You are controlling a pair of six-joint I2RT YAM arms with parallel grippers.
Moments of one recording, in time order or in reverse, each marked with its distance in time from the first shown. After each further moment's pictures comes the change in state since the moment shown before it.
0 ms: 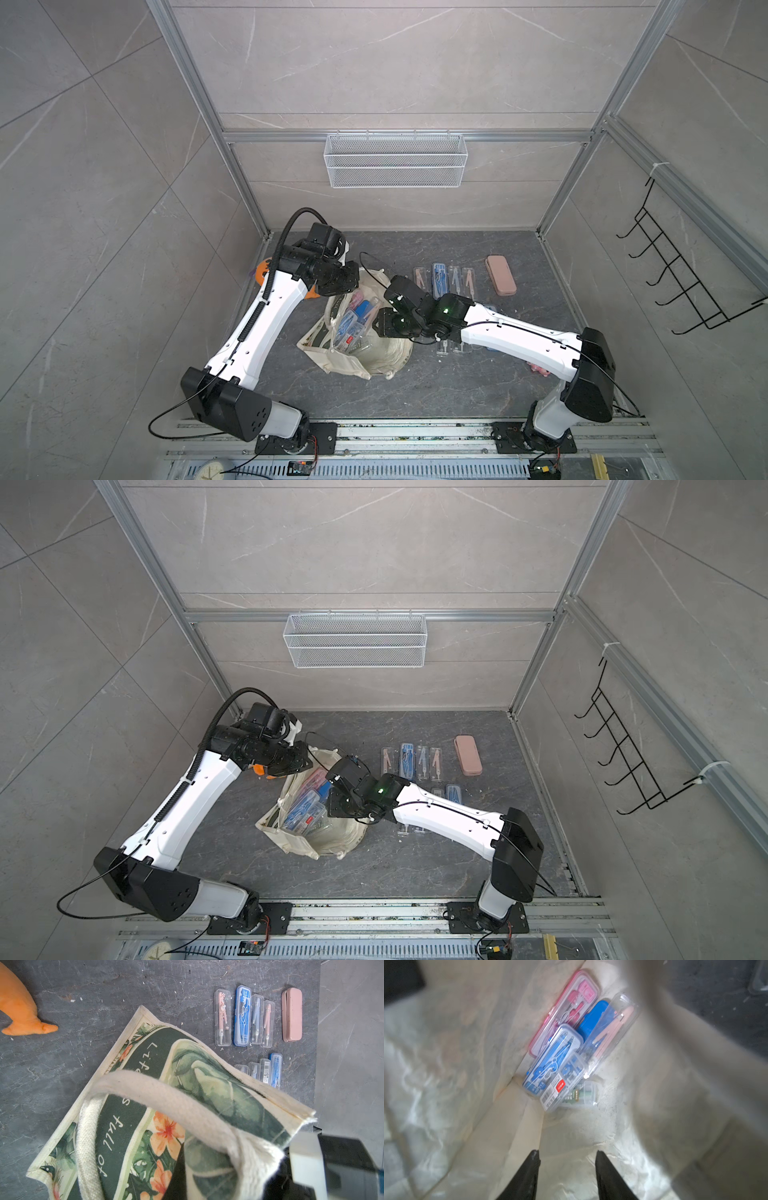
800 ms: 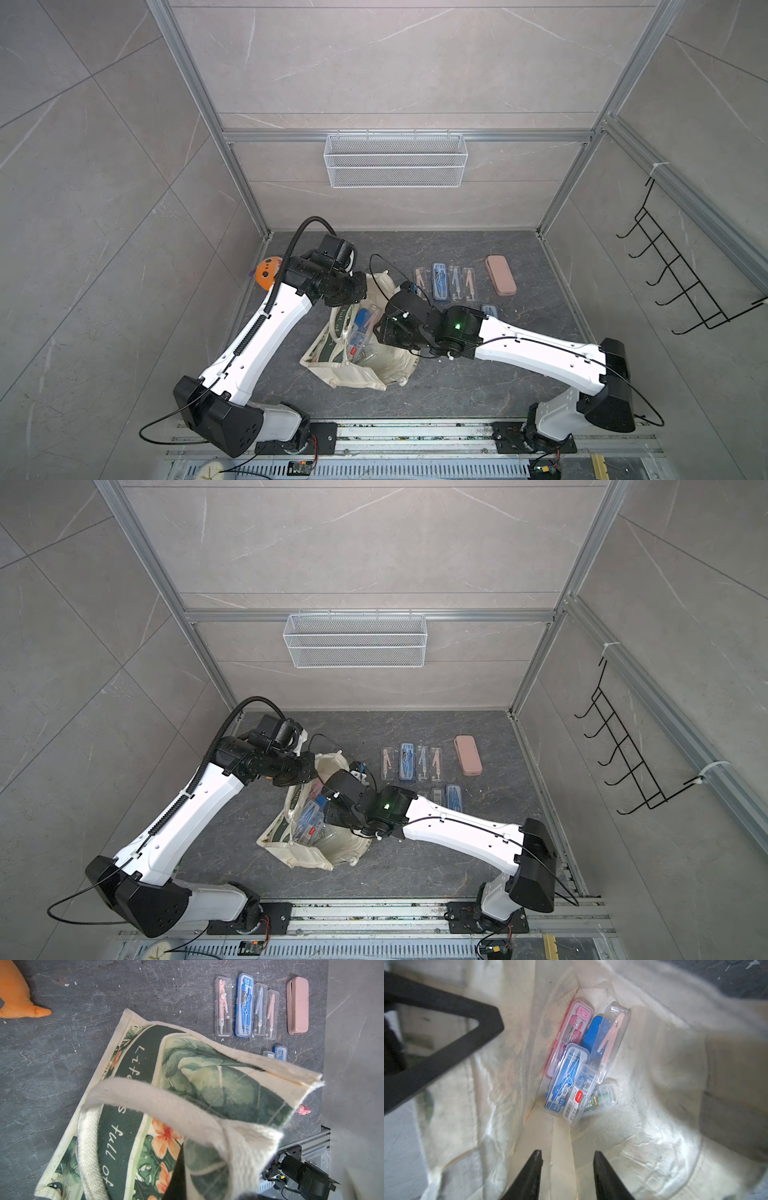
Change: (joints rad) left arm -0.108 -0.045 -0.062 0.026 -0.099 -0.092; right arm 0.121 -0.110 -0.022 -0.018 0.132 0.194
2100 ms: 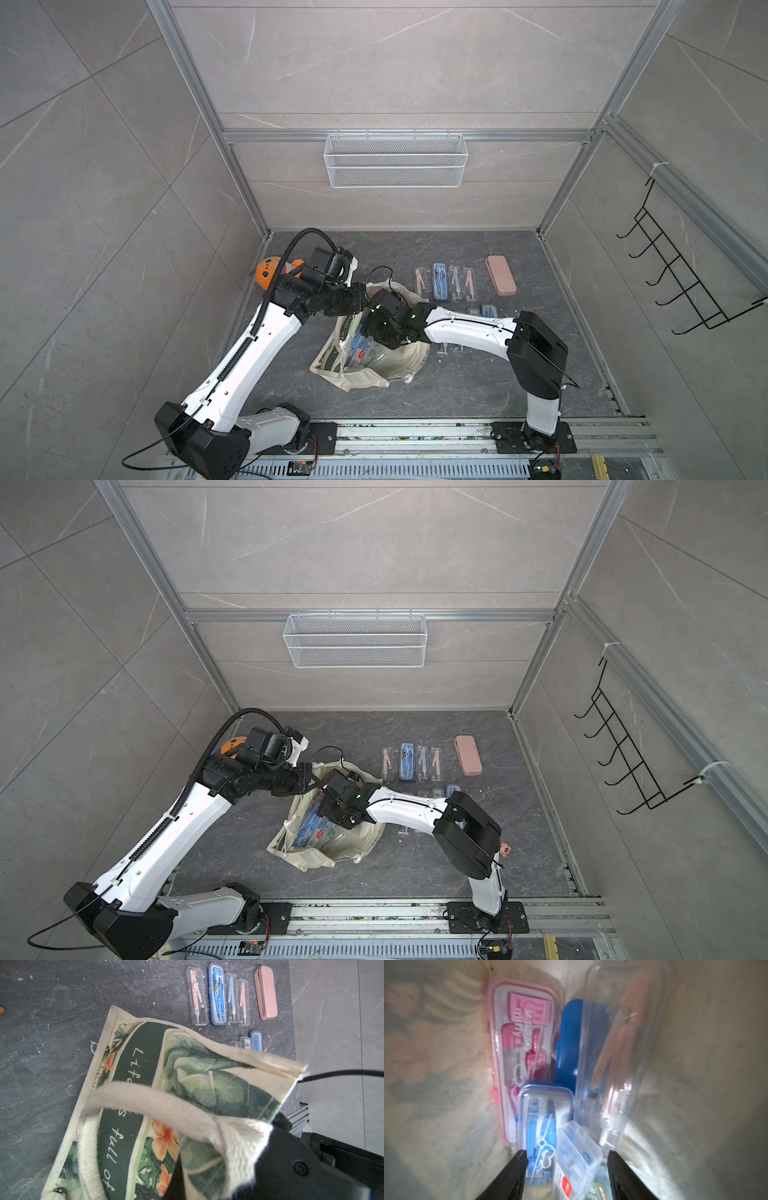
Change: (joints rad) left arm 0.000 -0.136 -0.138 0.079 0.122 0.046; right arm -0.147 0.377 -0.025 0.265 -0.179 0.124
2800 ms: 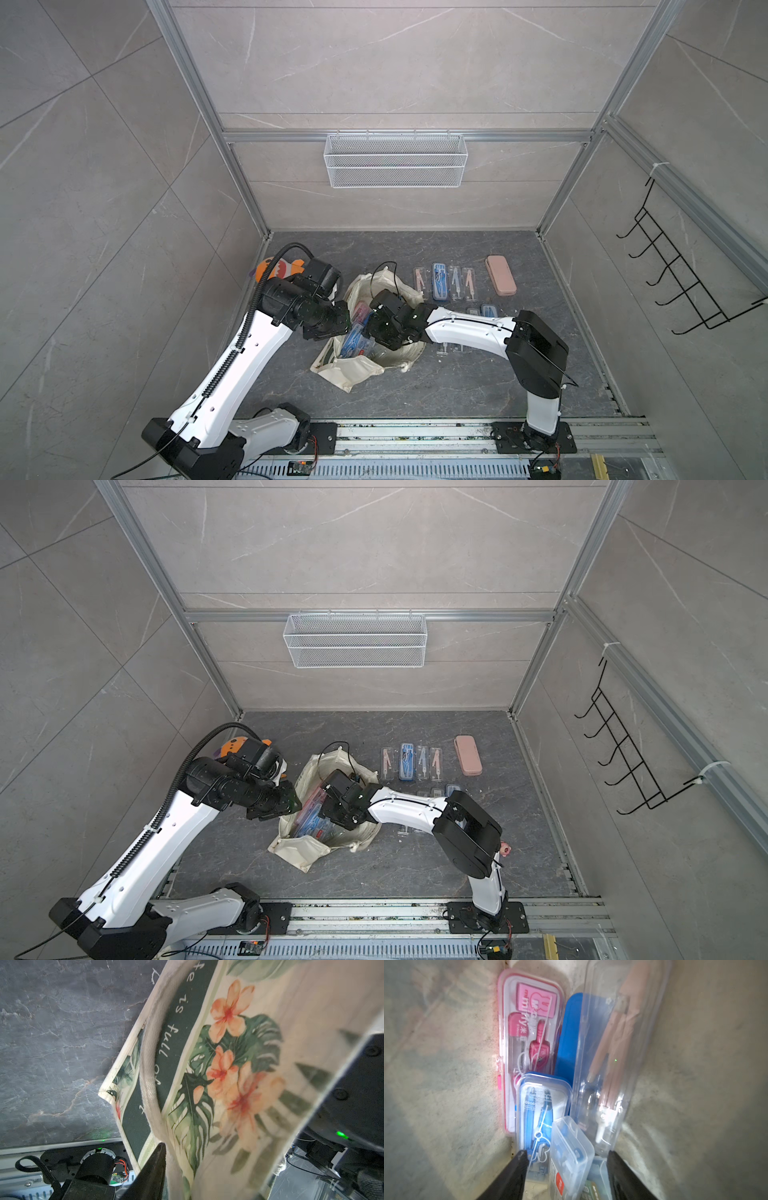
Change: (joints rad) left arm -0.027 -0.048 0.041 -0.365 -0.129 -0.154; right arm -0.015 0.000 -0.027 0.023 -0.052 -0.028
